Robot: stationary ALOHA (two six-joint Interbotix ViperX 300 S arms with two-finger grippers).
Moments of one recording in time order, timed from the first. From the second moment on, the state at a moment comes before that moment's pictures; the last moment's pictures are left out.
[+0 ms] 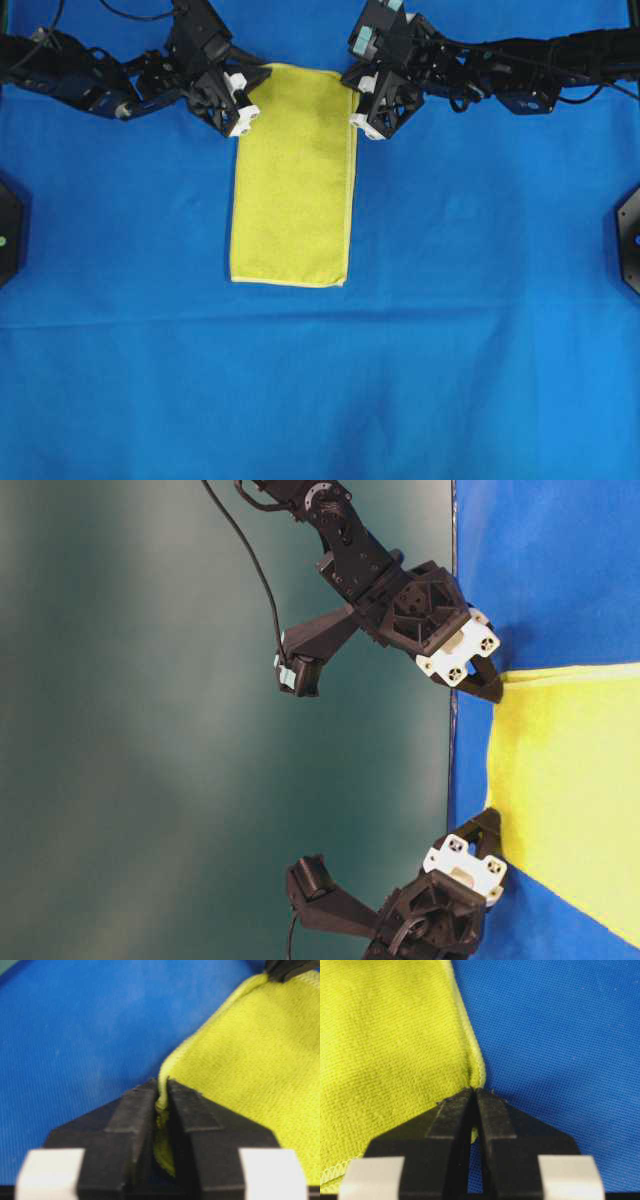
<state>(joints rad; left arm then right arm) 0.54 0.34 0.78 -0.03 -0.56 -0.02 -0.49 0.31 0.56 -0.06 -0.13 0.01</state>
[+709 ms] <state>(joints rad) 0.59 0.27 0.75 -0.03 -0.53 0.03 -0.56 0.26 0.55 -0.08 -0.12 0.01</state>
